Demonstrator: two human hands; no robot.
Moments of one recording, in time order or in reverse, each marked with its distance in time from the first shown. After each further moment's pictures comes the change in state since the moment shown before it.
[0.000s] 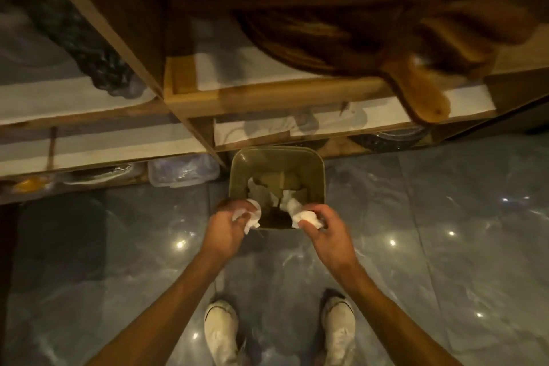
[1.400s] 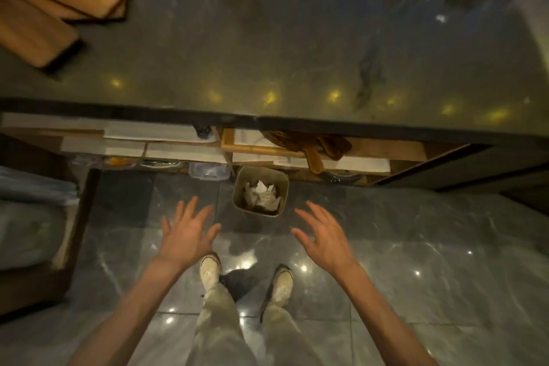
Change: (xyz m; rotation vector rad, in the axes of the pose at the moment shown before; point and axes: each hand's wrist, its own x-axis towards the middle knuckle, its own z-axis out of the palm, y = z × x) left_hand -0.322 0.229 -0.177 0.600 0.053 -0.059; right_hand -0.270 -0.246 -0.234 -0.841 -0.208 -0.537
